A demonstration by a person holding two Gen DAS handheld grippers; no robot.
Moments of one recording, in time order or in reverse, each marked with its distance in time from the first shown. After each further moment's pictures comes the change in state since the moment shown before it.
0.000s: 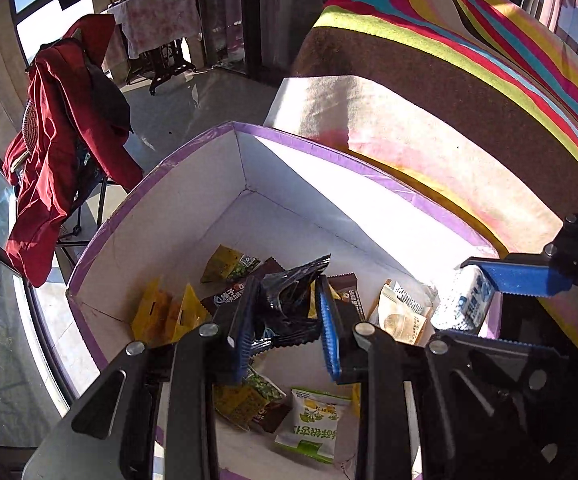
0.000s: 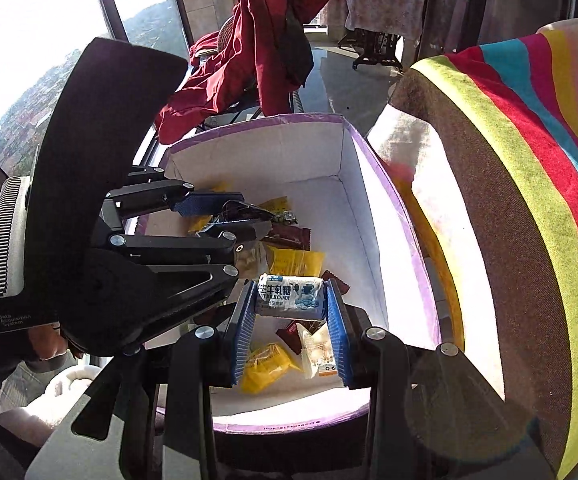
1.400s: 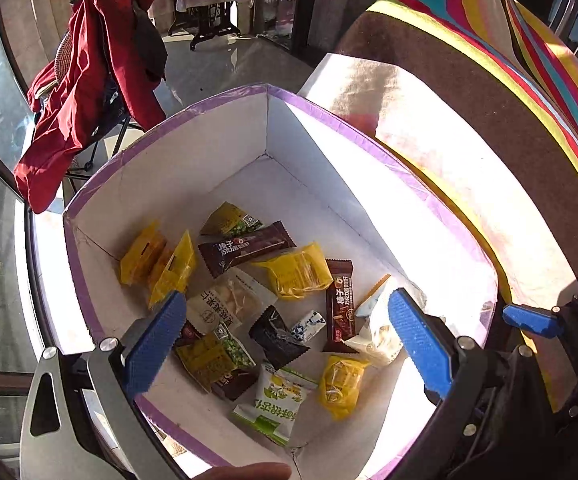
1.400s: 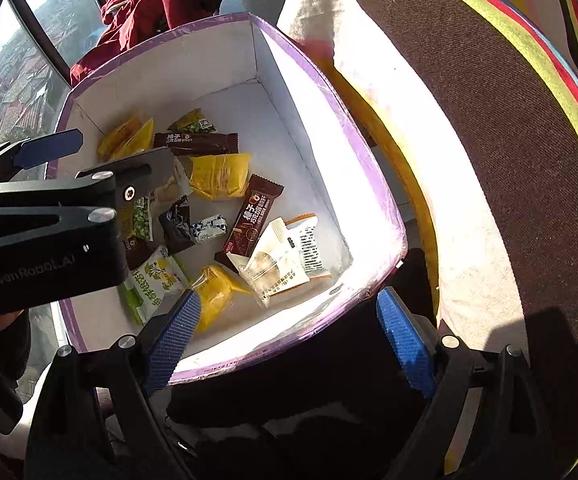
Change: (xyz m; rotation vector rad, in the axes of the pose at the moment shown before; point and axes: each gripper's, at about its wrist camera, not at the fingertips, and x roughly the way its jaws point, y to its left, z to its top) left arm 0.003 -0.006 -0.017 -0.227 0.082 0.023; right arm 0.035 -0.028 -0.046 0.209 0.278 -0.190
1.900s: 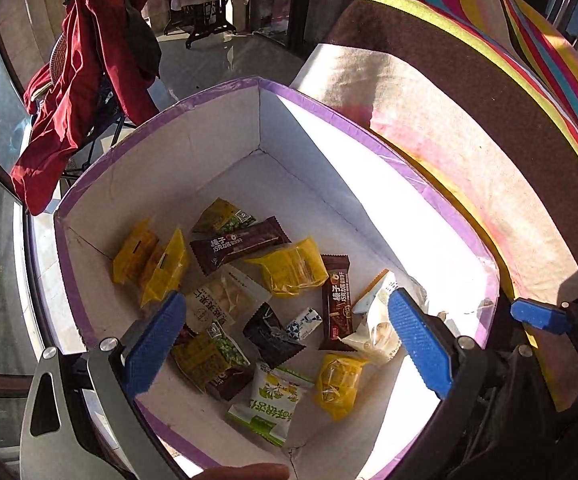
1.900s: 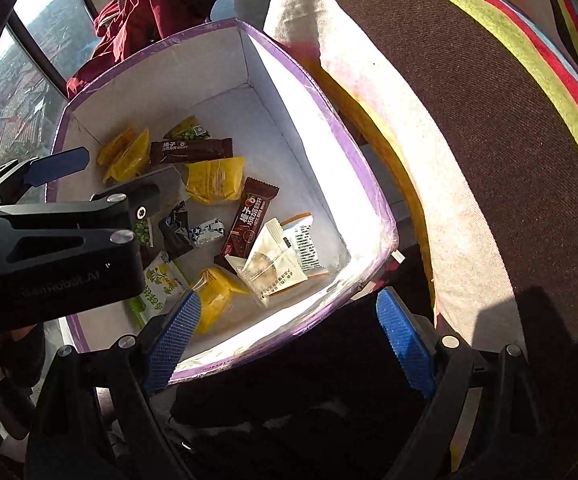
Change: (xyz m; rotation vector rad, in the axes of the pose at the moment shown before) left arm 0.003 -0.010 -0.002 0.011 0.008 0.004; right arm -0.005 -0.008 -0.001 0.043 -0.020 0.014
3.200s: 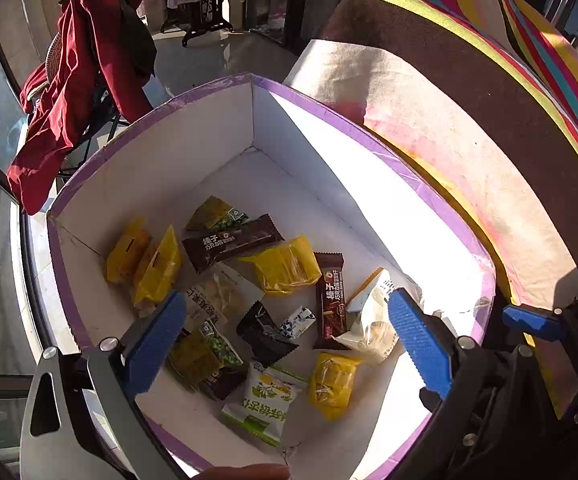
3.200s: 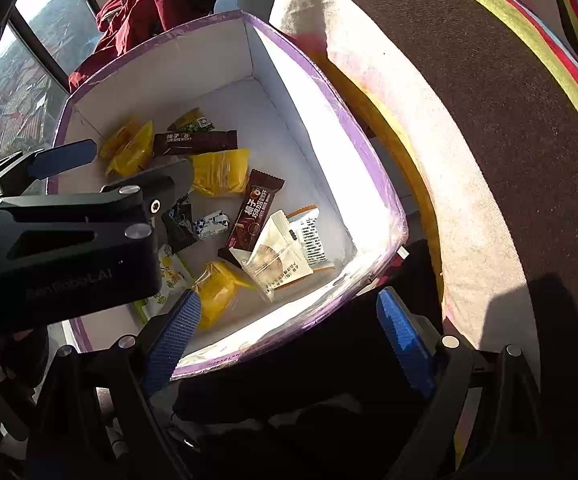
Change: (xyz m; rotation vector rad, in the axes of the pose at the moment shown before) left arm 0.003 -0.002 0.000 0.003 0.008 -0.011; right arm 0.005 0.005 0.001 0.002 0.017 0.006
